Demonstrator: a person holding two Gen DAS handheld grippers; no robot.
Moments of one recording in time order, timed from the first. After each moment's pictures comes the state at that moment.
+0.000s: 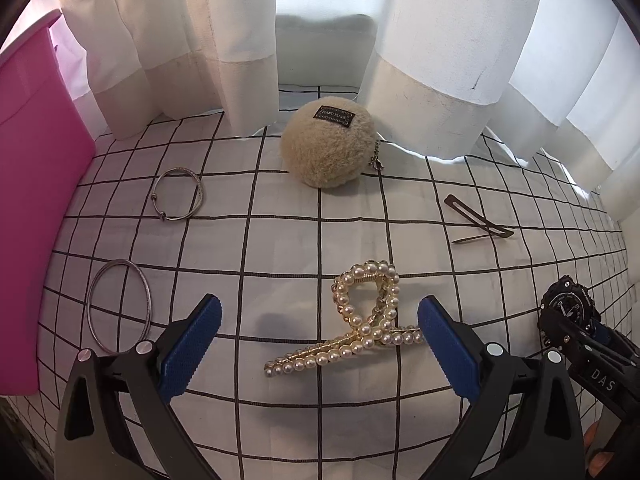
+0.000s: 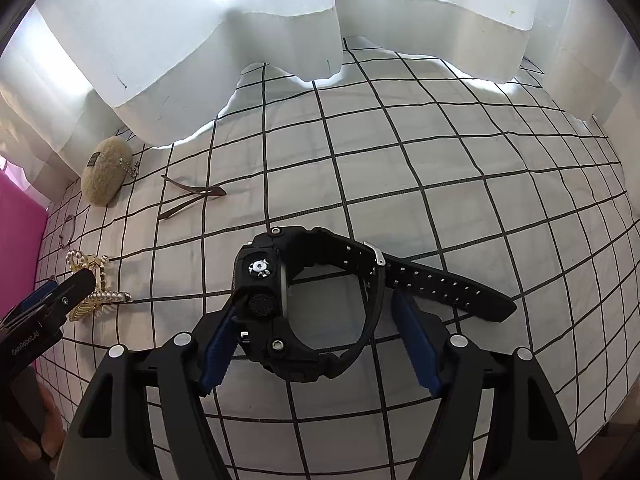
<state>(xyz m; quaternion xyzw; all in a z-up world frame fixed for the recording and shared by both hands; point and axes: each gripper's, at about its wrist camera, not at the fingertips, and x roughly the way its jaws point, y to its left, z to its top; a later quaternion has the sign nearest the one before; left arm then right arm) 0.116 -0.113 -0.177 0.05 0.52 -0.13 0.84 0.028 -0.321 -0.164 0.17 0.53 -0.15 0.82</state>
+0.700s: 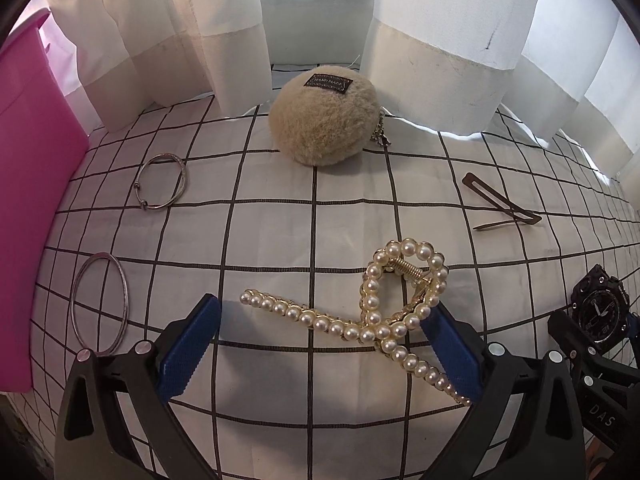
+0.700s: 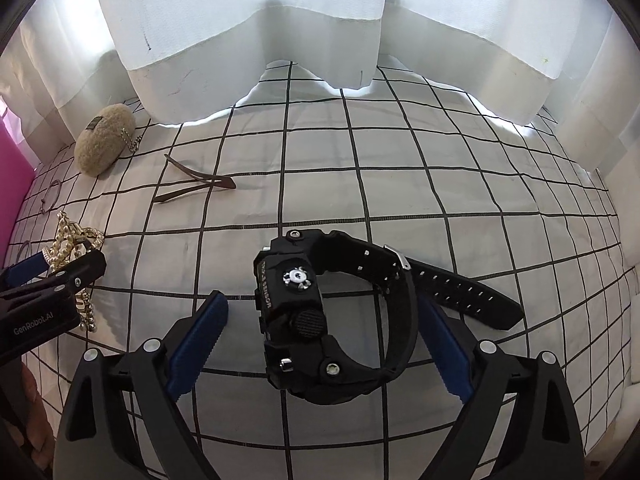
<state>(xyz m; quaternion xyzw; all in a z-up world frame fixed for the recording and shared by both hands) 0.128 -0.140 -0.204 0.08 0.53 -0.11 0.84 0.039 -0.304 -0.171 0.09 0.52 -0.15 0.84</state>
